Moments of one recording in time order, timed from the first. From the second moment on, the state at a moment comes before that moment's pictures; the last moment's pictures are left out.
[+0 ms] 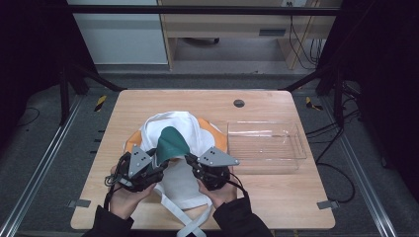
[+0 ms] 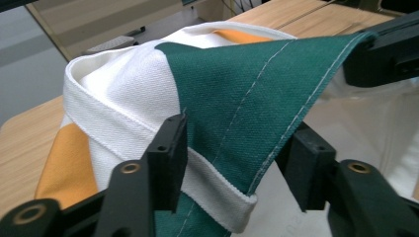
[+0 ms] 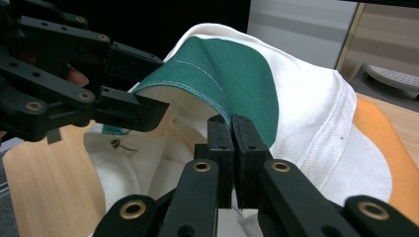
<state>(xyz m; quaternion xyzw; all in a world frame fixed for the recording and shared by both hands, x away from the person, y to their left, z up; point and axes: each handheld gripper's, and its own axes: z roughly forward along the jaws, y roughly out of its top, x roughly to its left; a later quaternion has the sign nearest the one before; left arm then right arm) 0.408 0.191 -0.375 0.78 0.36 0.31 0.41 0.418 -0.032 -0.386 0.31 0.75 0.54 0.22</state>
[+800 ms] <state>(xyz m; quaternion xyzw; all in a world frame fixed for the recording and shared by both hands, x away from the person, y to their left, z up) 0.412 0.194 -0.380 0.78 0.37 0.29 0.42 0.417 -0.025 -0.393 0.30 0.76 0.54 0.21</state>
